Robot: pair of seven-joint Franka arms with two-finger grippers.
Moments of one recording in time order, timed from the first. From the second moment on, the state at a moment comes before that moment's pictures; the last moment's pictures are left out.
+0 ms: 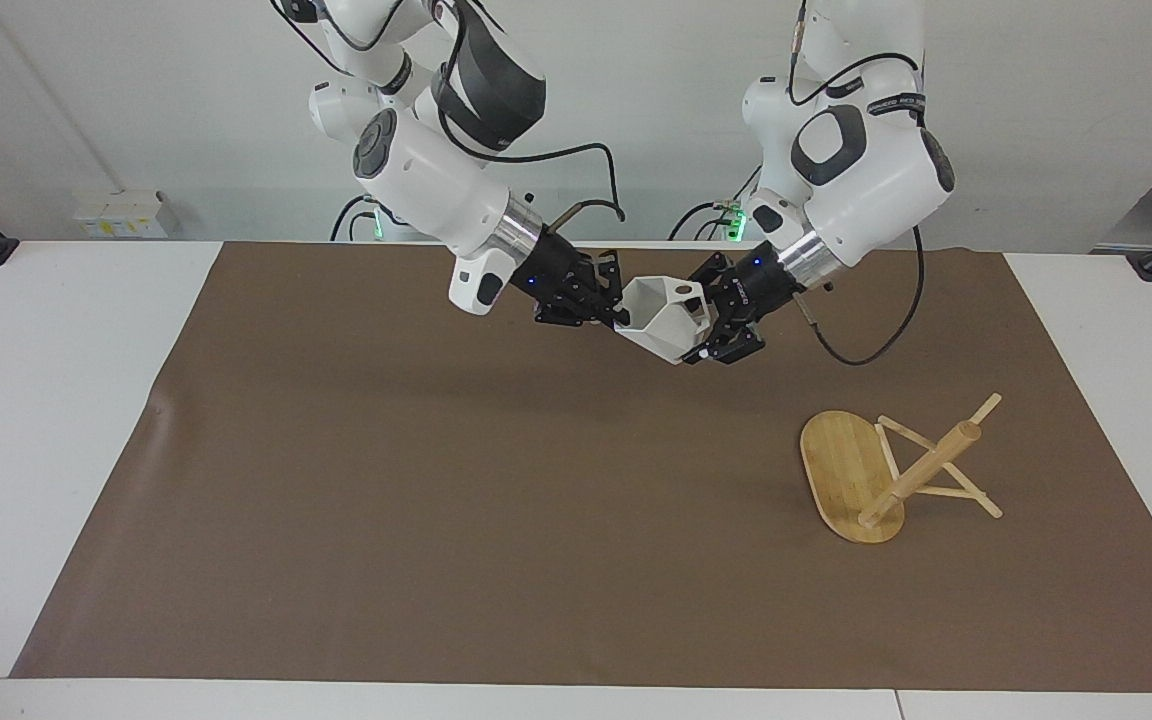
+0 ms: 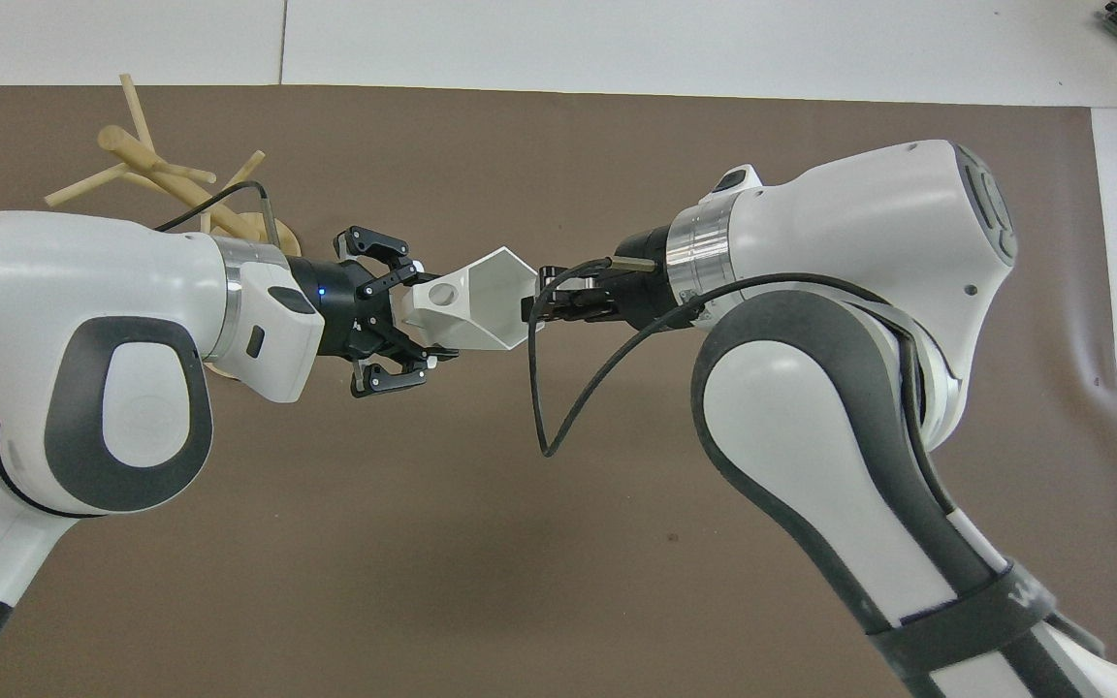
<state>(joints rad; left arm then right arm) -0.36 0.02 -0.01 -1.95 -0.78 2.15 1.47 0.22 0.20 0.21 -1.65 0.74 2.09 0.09</state>
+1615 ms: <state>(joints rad) -0.21 -0.03 0.00 -1.96 -0.72 2.08 1.45 0.08 0.05 0.19 -1.64 0.48 1.82 0.09</state>
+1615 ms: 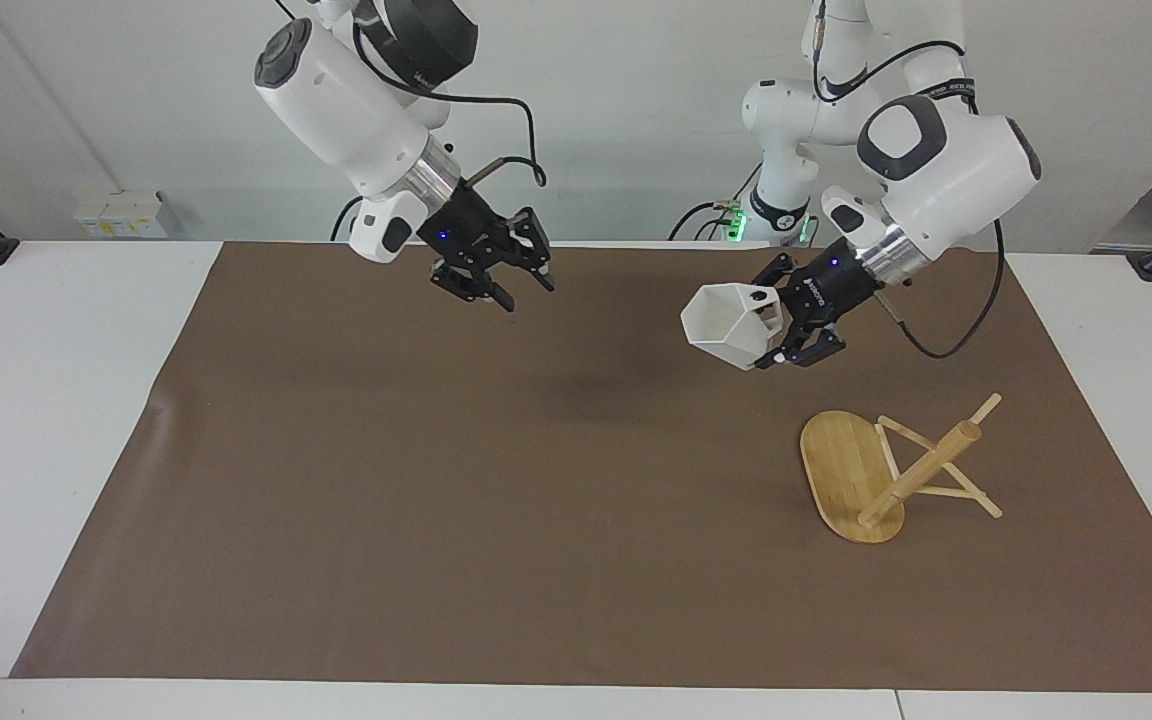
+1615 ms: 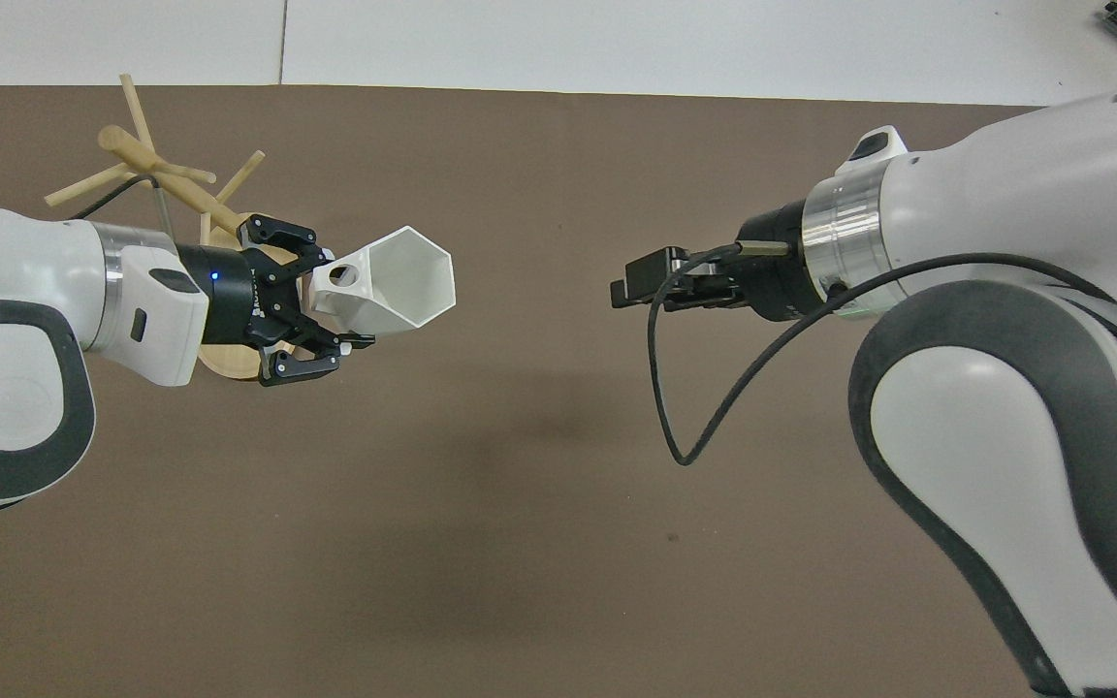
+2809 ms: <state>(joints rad) -0.20 -0.04 0.00 -1.97 -0.45 2.12 1.00 -0.17 -0.04 0.18 -1.70 0.05 1.71 0.09</state>
